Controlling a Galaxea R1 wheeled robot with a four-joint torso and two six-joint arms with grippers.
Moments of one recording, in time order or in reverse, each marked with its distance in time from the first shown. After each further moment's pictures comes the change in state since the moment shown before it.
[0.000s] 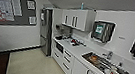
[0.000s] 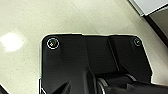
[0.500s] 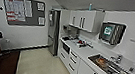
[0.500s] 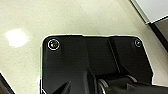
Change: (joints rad) left arm 0.001 -0.001 0.000 0.000 -0.001 0.000; right arm 0.001 -0.002 0.000 0.000 -0.002 0.000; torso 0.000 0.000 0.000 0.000
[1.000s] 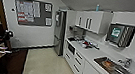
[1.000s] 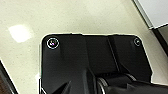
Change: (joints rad) left arm 0.000 0.002 0.000 0.000 0.003 0.000; right arm -0.001 -0.001 0.000 0.000 0.002 0.000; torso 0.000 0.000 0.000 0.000
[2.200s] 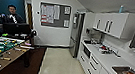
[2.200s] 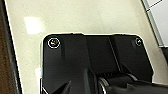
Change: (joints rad) left arm 0.000 0.002 -0.009 0.000 0.001 0.000; right arm -0.007 -0.003 0.000 0.000 0.016 0.000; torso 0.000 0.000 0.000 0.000
